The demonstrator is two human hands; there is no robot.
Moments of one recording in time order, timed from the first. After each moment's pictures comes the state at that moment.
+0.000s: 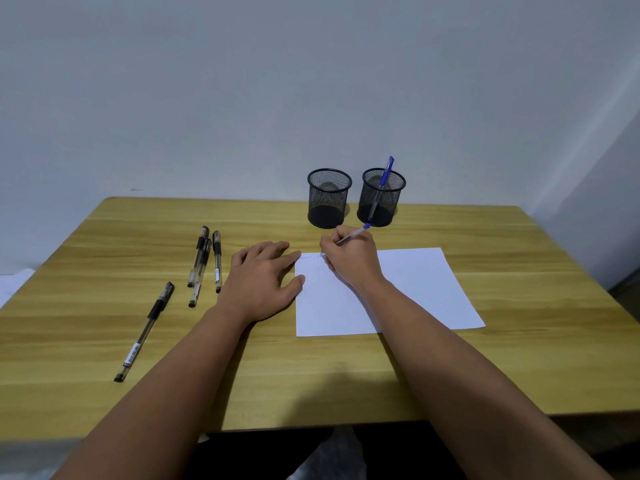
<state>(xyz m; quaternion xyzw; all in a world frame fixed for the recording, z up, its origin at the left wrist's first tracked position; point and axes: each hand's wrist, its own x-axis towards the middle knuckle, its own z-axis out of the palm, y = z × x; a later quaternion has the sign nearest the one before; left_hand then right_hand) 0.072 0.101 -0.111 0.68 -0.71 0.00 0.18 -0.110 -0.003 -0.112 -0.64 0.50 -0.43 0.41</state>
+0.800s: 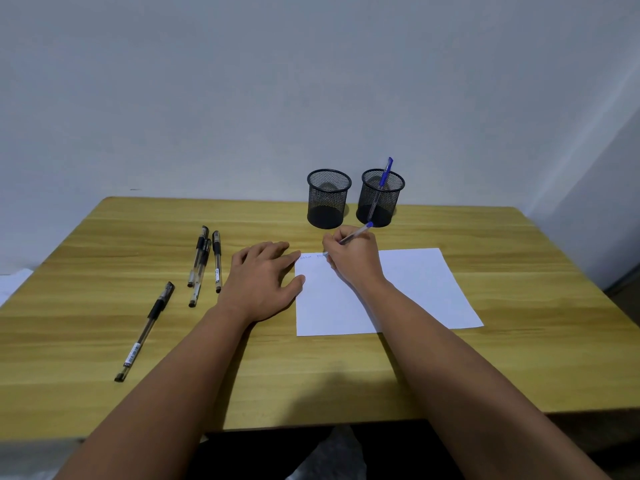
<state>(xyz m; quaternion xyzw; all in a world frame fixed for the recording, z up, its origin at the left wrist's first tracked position) 0.071 0.102 -0.110 0.69 -0.71 0.00 0.18 -0.111 -0.006 -0.115 -0.65 0.51 -0.44 0.37</state>
